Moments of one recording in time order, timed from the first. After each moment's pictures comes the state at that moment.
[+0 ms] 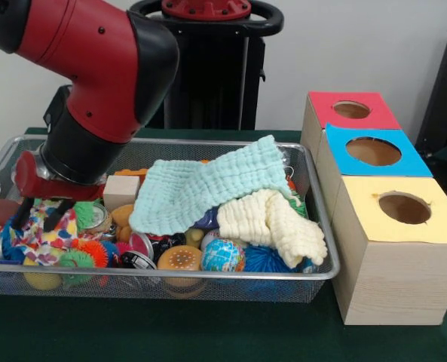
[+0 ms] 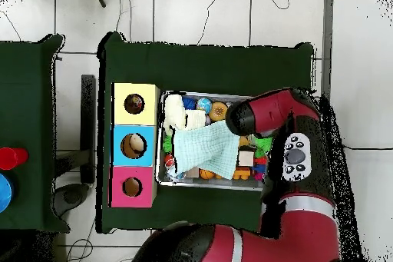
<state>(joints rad) -0.33 -0.38 -0.02 1.14 -0.84 0.74 1.42</state>
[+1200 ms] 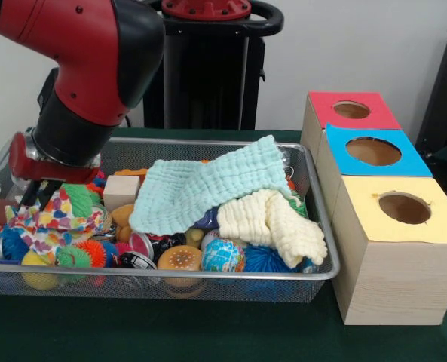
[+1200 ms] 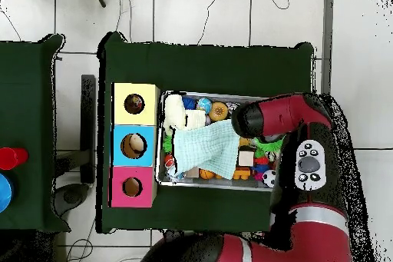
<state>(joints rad) -0.35 -0.43 -0.04 1.20 -0.73 0.79 1.42</state>
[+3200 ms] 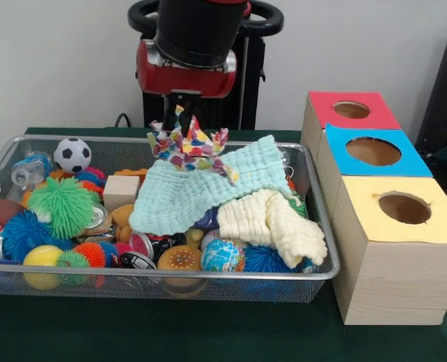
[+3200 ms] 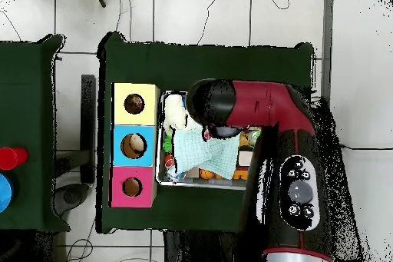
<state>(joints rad) -0.25 -0.66 0.01 1.32 -0.26 1.02 1.42</state>
